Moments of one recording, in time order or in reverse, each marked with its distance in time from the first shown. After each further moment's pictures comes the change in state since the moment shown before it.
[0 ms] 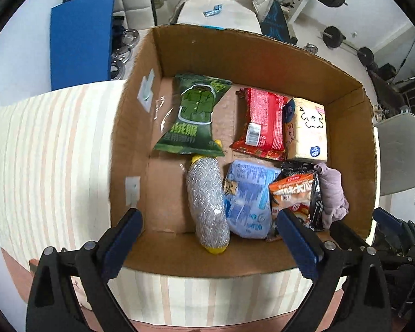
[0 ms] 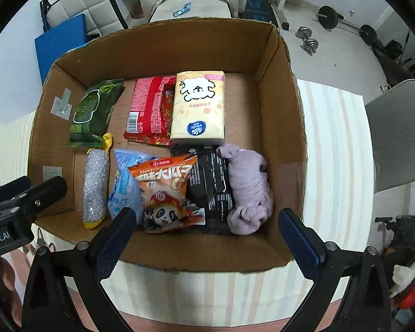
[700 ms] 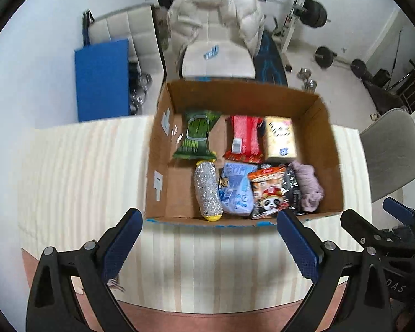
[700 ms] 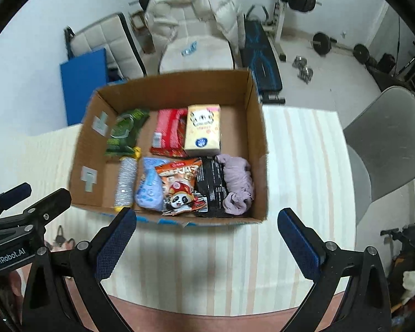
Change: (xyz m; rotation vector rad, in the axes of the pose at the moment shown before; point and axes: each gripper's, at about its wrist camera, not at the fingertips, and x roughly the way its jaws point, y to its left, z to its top) left arm -0.114 -0.036 -0.067 0.064 -0.226 0.087; right arm -0.111 -0.016 -0.062 -0.002 -0.217 0.055
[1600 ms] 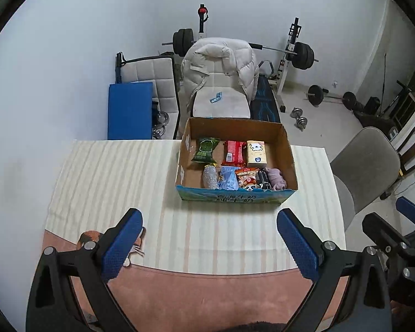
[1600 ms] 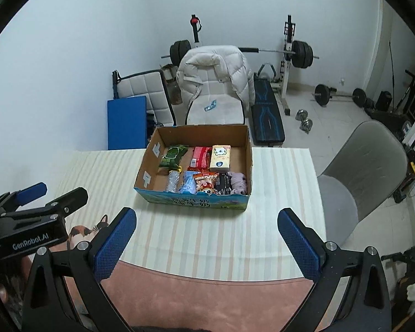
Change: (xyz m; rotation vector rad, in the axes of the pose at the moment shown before) left arm -0.197 -0.008 -0.114 -0.036 -0.232 0.022; right arm -0.244 0.008 -0.137 -0.058 -0.302 0.060
